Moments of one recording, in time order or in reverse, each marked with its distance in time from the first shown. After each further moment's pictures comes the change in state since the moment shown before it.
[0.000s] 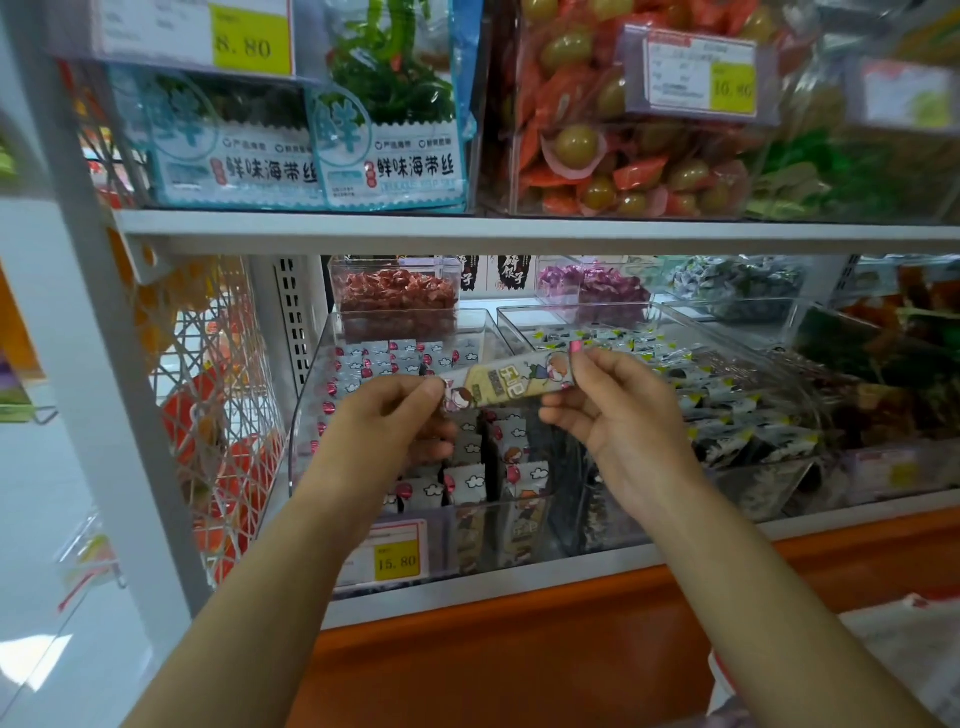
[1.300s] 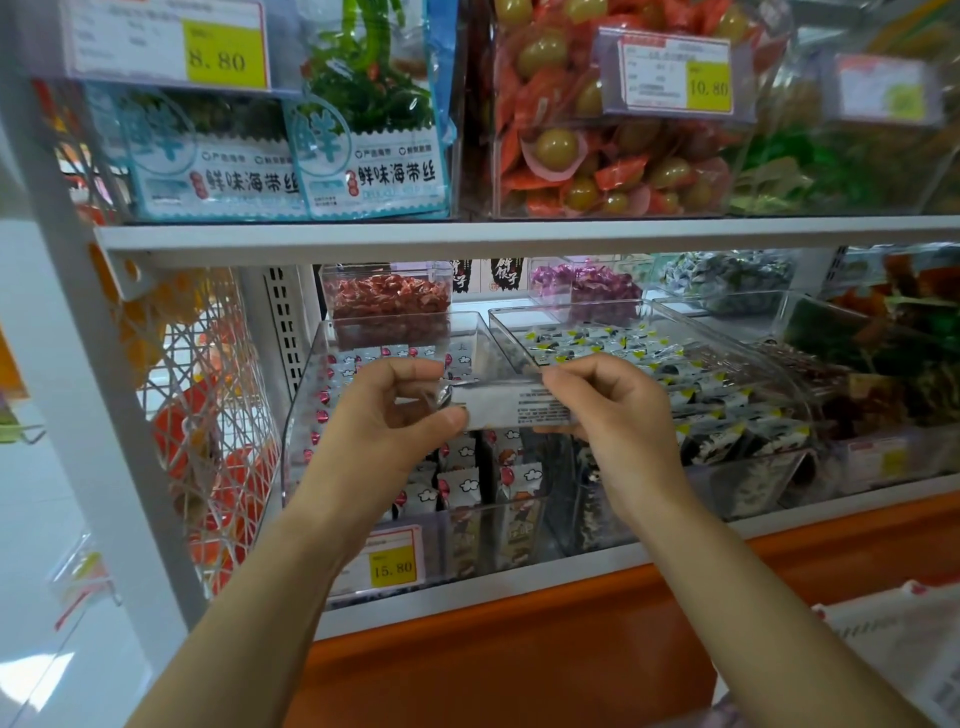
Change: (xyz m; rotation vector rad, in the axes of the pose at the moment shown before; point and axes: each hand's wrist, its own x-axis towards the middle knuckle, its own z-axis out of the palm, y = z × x) left_hand -0.010 0.008 0.003 0.122 -0.028 0.142; right_hand -0.006 0.004 -0.001 -0.451 0.042 -0.240
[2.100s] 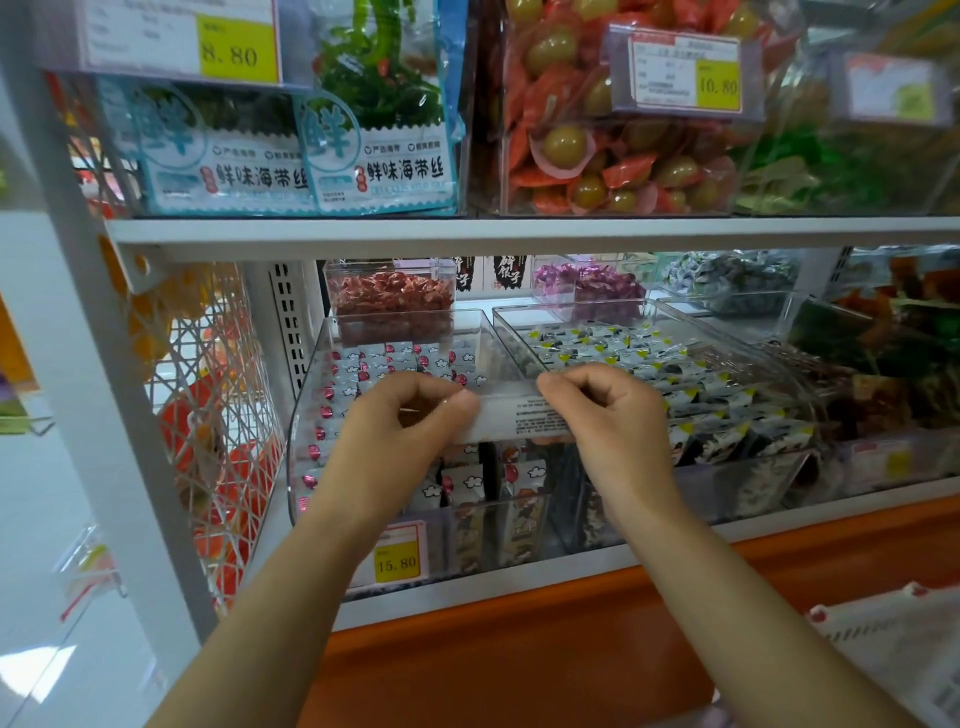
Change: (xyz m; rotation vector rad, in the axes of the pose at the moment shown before) left_hand -0.003 0.004 0.007 0.165 -0.005 0.003; right_hand -0.004 0.004 0.009 -0.077 0.065 -0.079
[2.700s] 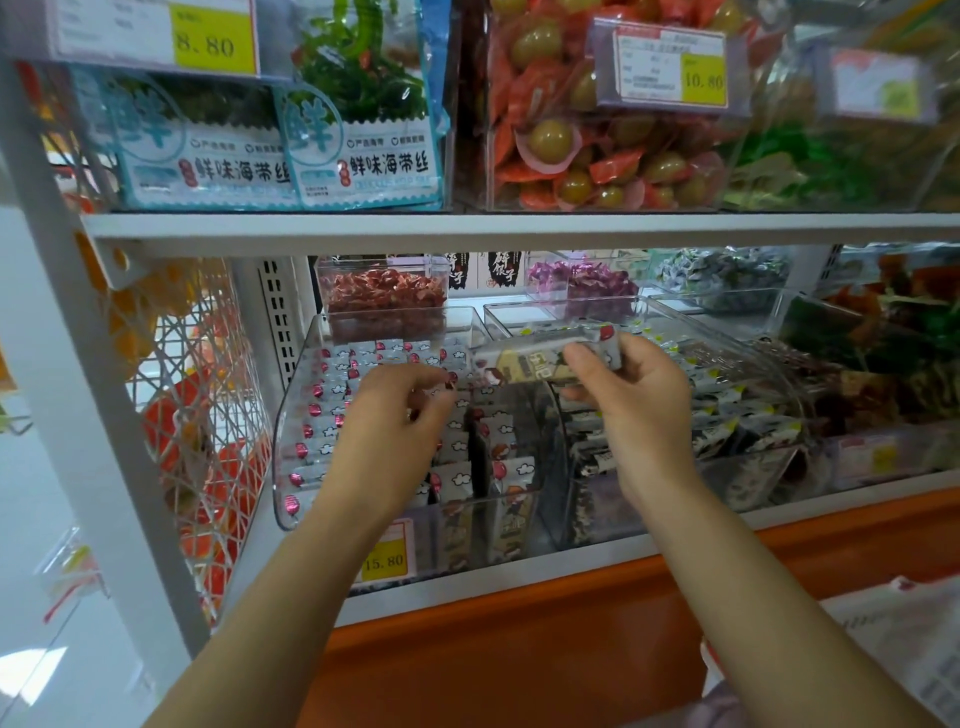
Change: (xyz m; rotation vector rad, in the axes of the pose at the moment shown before) left_hand 0.018 -0.015 0.010 0.361 0.111 0.189; right_hand 0.016 0.008 -0.019 0.121 0.060 0.030
